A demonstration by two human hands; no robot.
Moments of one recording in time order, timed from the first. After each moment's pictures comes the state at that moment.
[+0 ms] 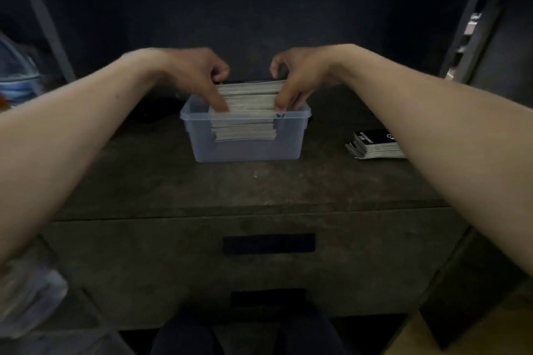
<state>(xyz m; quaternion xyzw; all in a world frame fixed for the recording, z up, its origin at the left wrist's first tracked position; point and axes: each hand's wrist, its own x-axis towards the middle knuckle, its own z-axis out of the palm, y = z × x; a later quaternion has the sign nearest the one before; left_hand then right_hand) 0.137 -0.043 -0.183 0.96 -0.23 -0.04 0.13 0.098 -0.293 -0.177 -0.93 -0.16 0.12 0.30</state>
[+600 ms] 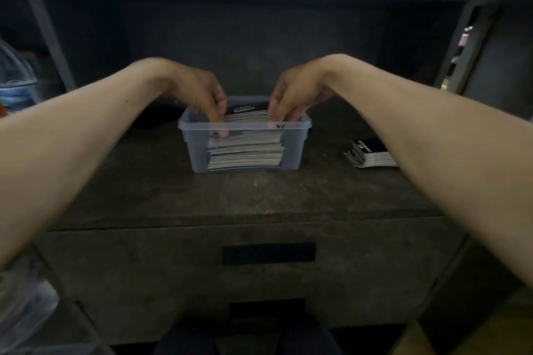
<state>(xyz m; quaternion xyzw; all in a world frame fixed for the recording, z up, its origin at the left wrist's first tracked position) 0.130 -0.053 -0.182 0.95 -0.21 -0.20 0.10 0.099 -0.281 -0.173 -0.94 -0.14 0.22 0.22</state>
